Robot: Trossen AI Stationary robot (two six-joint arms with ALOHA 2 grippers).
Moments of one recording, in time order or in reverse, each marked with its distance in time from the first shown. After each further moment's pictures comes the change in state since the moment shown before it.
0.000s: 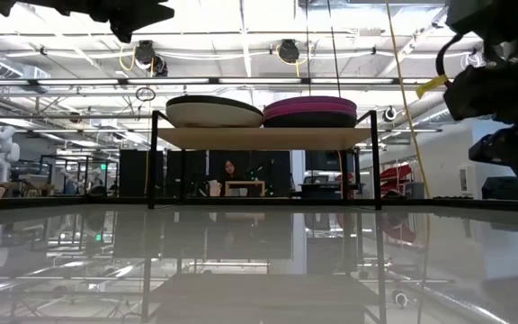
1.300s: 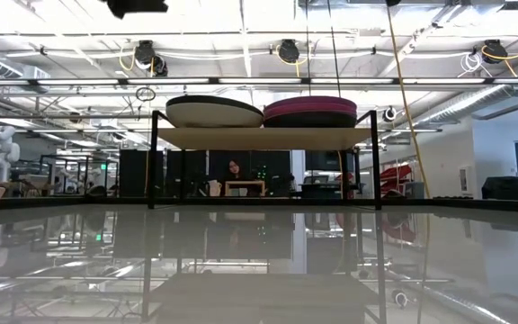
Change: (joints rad) left arm 0.167 0.012 0.370 -0.567 0.002 0.064; right arm -0.026 -0.175 0.330 0.399 0.509 -0.494
